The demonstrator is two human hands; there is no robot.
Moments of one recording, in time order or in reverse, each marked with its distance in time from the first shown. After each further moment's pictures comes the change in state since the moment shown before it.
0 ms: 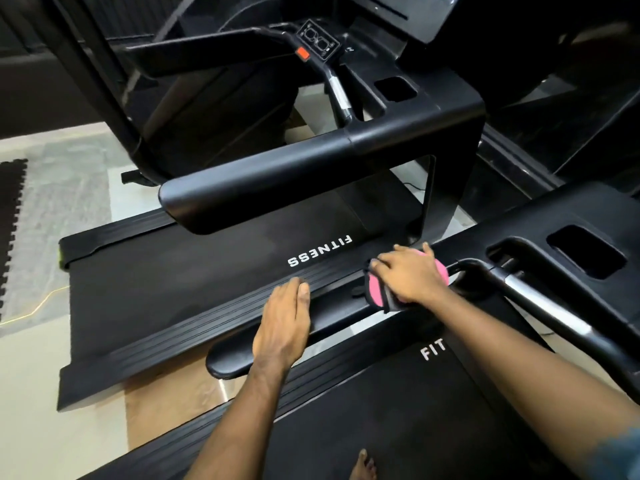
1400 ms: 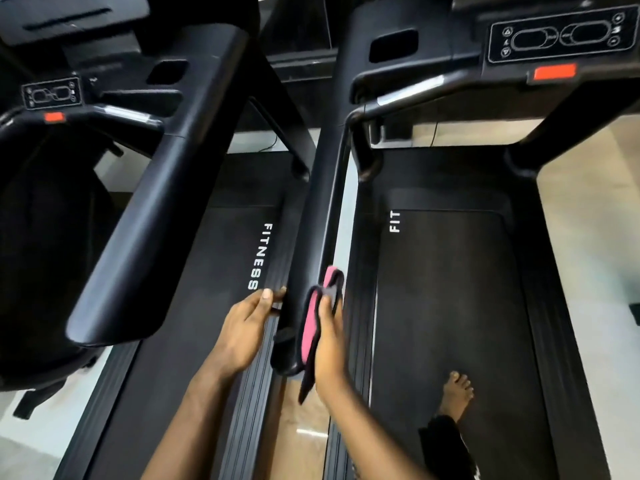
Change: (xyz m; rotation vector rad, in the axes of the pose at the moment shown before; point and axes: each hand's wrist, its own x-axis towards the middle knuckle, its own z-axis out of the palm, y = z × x) left_hand 0.075 -0.087 -0.107 0.073 -0.848 0.401; right_hand -0.077 -0.334 0.134 2.064 1.250 0.797
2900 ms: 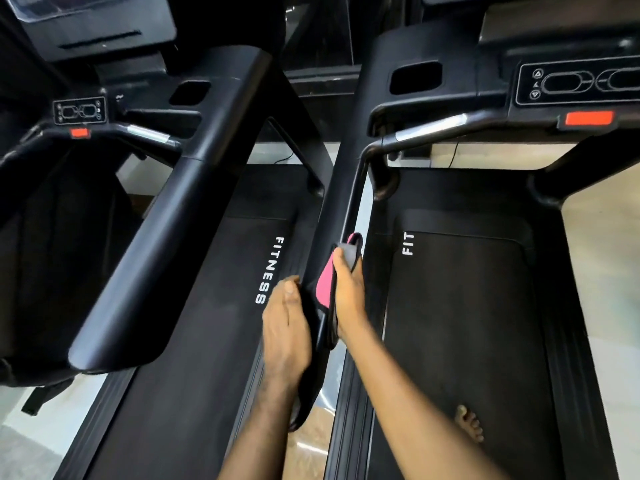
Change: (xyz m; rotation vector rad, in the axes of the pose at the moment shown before) left_hand 0.045 0.068 0.061 -0.043 0.459 0.047; right_hand 0.141 -0.061 0.023 -0.142 -0.021 0.097
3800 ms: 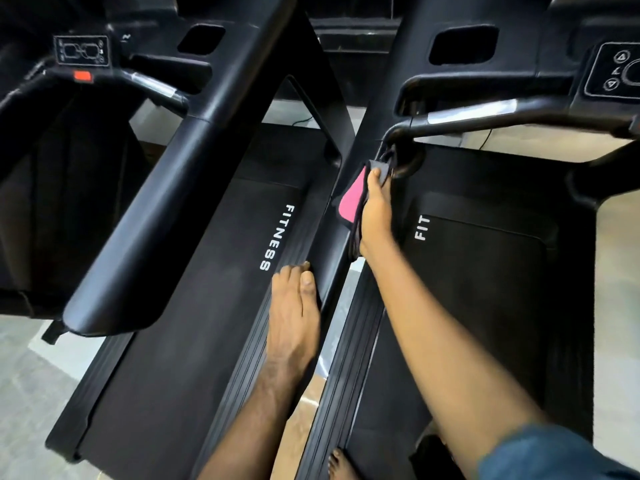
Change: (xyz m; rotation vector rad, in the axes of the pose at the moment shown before) left_hand 0.005 0.010 0.024 0.188 -0.024 0.035; right_hand 0.127 -0.061 0.015 0.018 -0.051 -0.037
